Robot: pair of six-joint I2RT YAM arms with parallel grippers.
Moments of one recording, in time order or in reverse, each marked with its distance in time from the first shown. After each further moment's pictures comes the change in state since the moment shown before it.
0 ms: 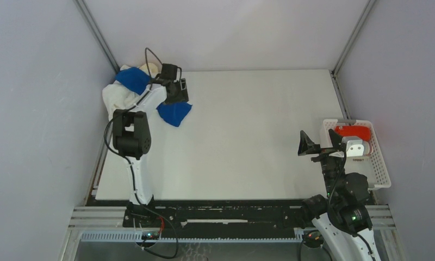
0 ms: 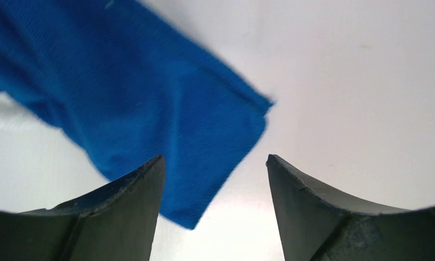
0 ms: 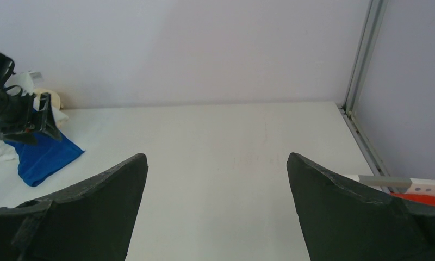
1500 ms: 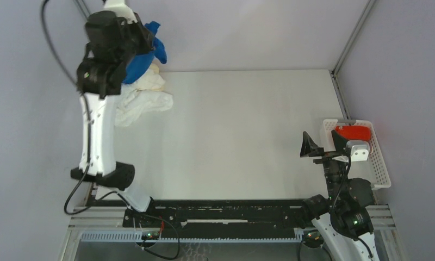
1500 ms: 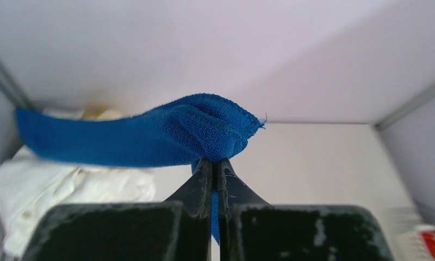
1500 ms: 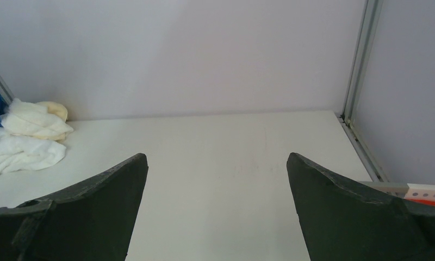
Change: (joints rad) left arm -0.068 -0.367 0.692 -0.330 -0.008 0.089; right arm -0.001 -0.045 0.000 0.000 0.003 0.000
